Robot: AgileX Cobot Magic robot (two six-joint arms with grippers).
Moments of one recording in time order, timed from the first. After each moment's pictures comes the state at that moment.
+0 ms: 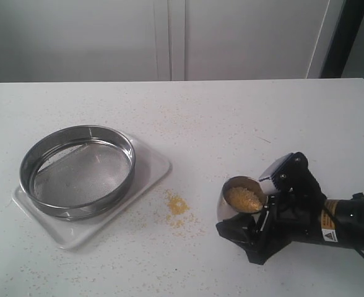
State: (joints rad) left arm -0.02 0.00 0.02 -0.16 0.45 0.15; right arm 0.17 1.74 -0.42 -1.03 -0.82 0.50
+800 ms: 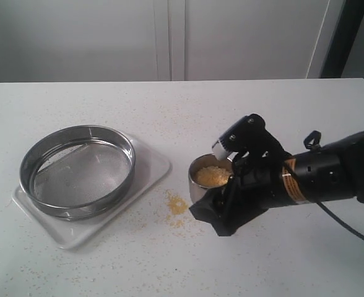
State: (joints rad) left arm -0.02 0.00 0.02 -0.16 0.45 0.15; right arm 0.41 1.56 -0.68 -1.63 -0.48 1.29
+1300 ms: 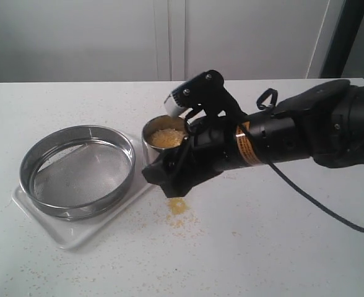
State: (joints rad) left arm -0.02 0.00 0.02 -0.16 0.45 0.15; right arm 0.57 1.57 -0.90 -1.75 -0.42 1.56
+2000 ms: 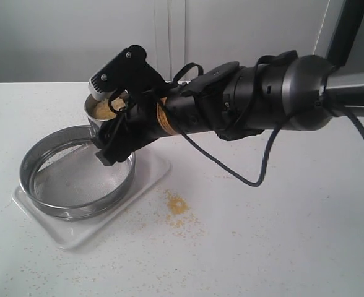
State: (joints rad) left arm -0.02 0.00 0.02 -0.16 0.45 0.15; right arm 0.72 1.84 -1.26 -1.75 -0.19 1.50
